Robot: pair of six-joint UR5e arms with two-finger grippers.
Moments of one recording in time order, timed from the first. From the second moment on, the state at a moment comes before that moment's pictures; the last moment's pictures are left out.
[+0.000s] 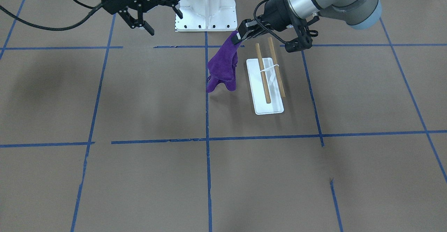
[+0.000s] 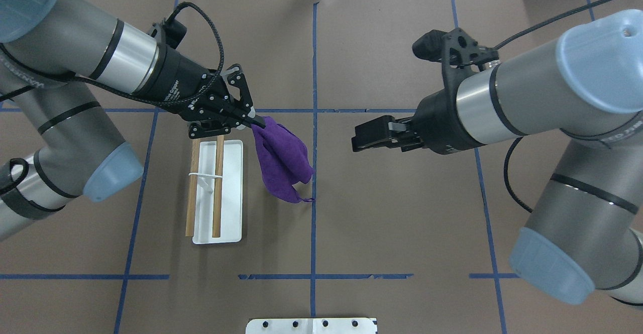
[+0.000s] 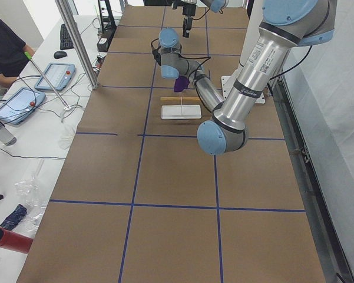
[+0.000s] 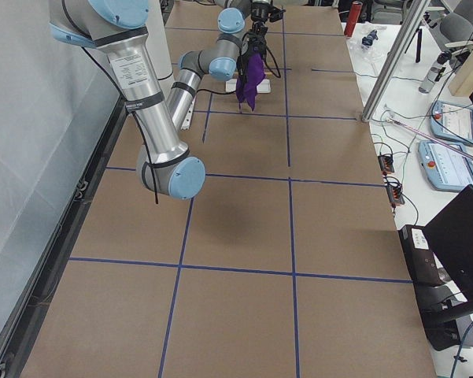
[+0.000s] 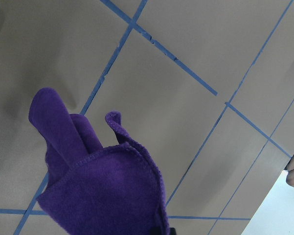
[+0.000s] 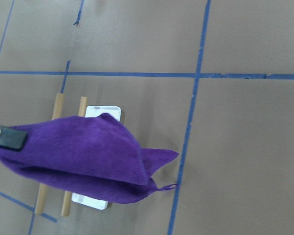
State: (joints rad) left arm -0.81 -2.06 -1.85 -2.31 -2.42 -2.04; right arm 0.69 -1.17 2.20 -1.40 2.08 1.19
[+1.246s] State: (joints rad) left arm -0.98 -1.67 -1.88 -2.36 -2.42 -1.73; right arm 0.96 -1.46 2.11 -1.41 2.10 0.96
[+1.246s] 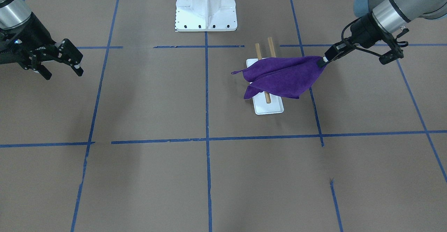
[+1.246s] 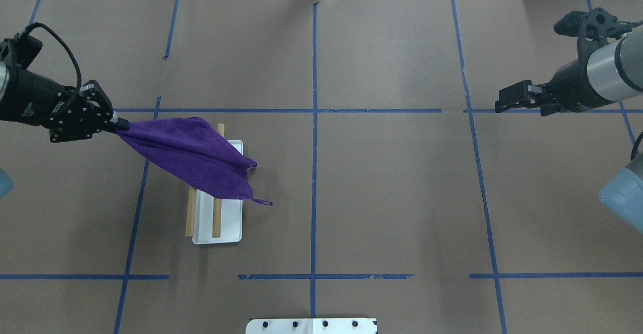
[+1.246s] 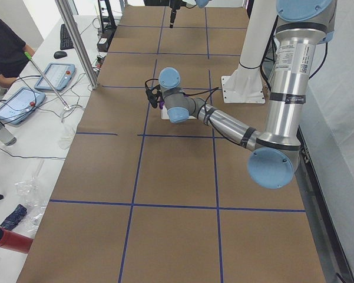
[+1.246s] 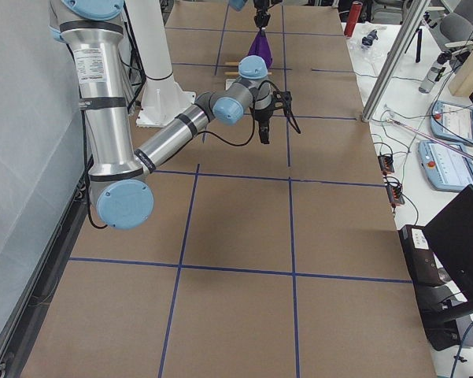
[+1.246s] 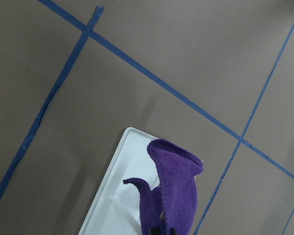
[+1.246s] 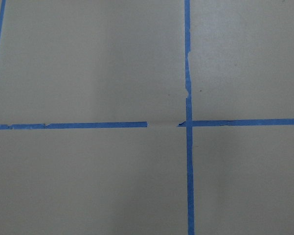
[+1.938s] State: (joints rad) left arm -1.04 -1.52 -1.84 -2.41 -2.41 -1.37; right arm 1.05 -1.54 2.08 -1.41 2.11 0.83
